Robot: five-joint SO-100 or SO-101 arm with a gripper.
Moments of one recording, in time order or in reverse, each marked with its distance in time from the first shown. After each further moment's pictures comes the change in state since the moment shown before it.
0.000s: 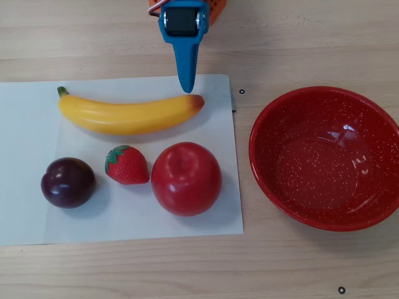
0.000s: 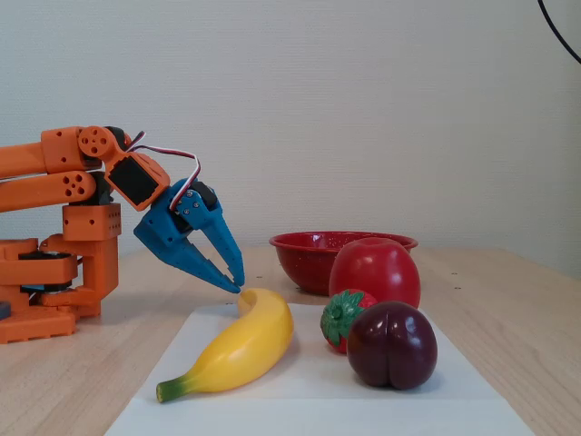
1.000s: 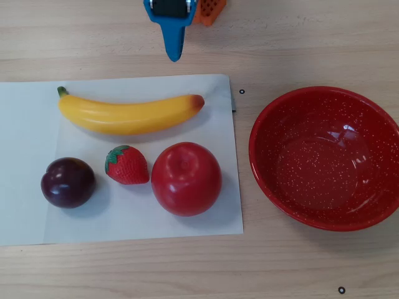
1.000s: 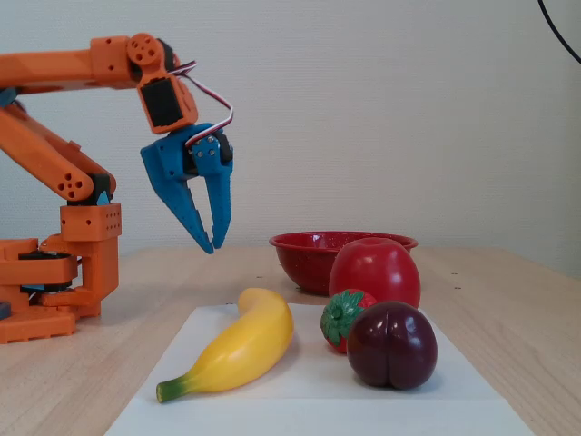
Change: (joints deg) arm -3.3 -49.0 -49.7 23.7 4.7
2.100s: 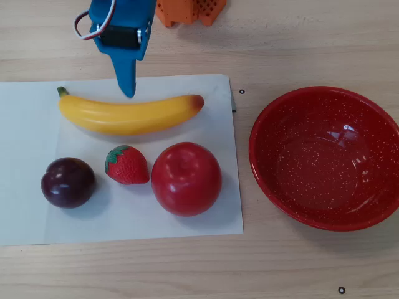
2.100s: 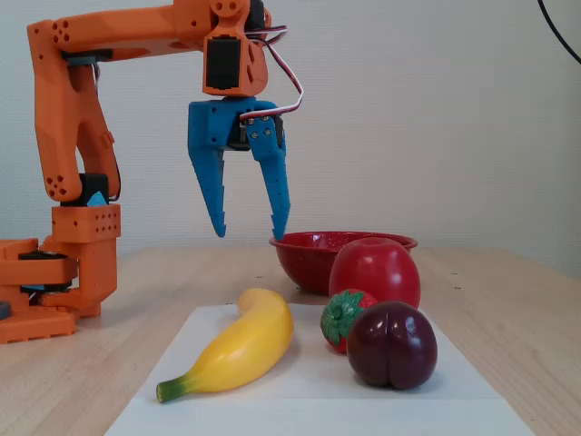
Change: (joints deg) arm -13.5 -38.5 -38.1 17.4 11.9
